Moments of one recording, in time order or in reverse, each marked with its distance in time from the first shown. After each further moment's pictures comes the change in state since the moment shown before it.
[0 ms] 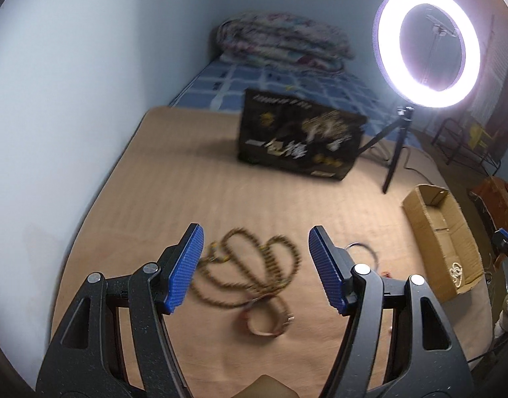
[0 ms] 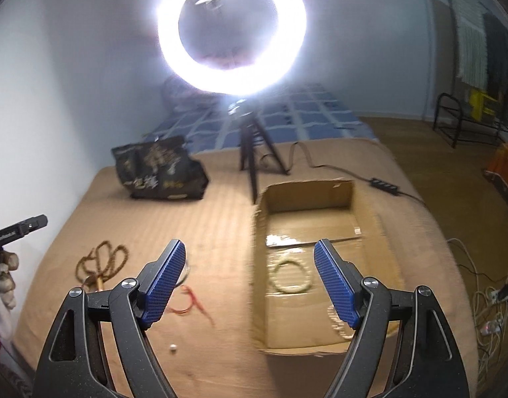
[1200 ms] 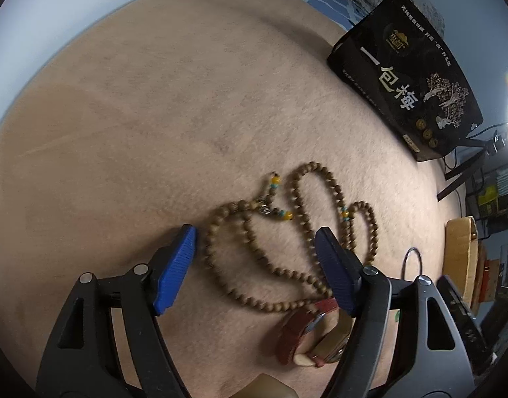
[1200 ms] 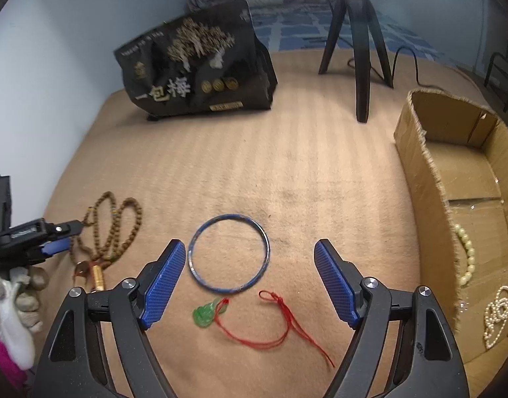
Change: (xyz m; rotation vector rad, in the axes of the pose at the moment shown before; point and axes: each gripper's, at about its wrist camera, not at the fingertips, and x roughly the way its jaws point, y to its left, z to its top) left arm 0.146 0.081 -0.048 -0.417 0.375 -0.040; right arm 0.166 0.090 -0.039 0.002 0.337 0.128
